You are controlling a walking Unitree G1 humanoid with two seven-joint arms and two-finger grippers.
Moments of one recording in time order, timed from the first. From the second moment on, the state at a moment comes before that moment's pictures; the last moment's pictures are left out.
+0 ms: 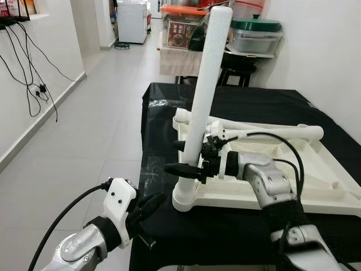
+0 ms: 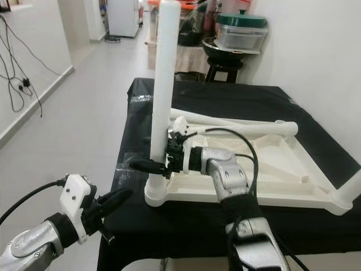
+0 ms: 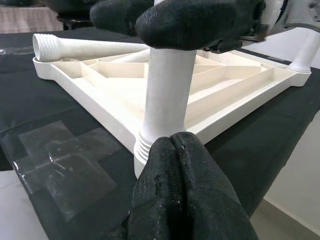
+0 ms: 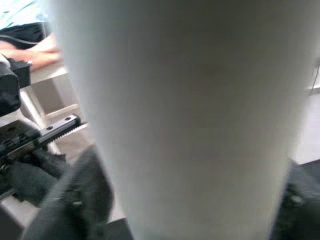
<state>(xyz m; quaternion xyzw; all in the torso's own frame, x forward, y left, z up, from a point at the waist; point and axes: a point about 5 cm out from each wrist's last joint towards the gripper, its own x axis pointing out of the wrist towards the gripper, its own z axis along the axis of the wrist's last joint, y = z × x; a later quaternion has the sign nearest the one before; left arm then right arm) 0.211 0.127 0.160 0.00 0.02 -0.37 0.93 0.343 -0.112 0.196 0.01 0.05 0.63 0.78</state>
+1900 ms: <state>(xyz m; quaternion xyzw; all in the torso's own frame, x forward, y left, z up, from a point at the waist) 0.170 0.134 0.159 0.01 -0.08 -0.20 0.98 0.358 -0.164 0.210 0.02 0.05 0.59 0.81</state>
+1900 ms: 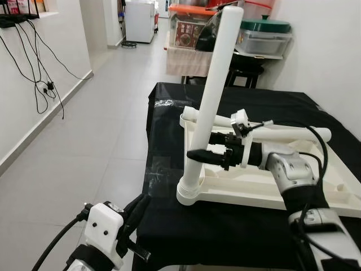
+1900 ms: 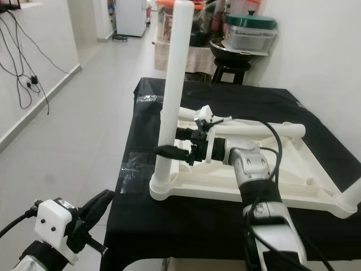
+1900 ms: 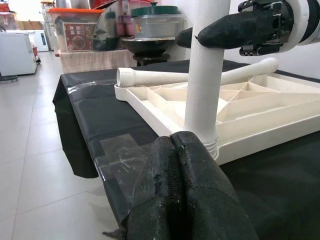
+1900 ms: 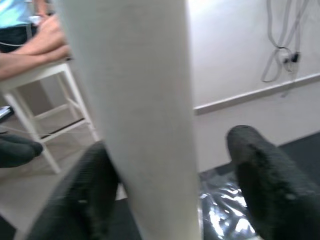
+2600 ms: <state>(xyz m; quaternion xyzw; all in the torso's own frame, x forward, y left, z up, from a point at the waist) 0.168 0.137 0.161 -0.01 -0.08 -0.20 0.98 0.284 -0.121 0.167 0.13 -0.02 0.32 0.94</state>
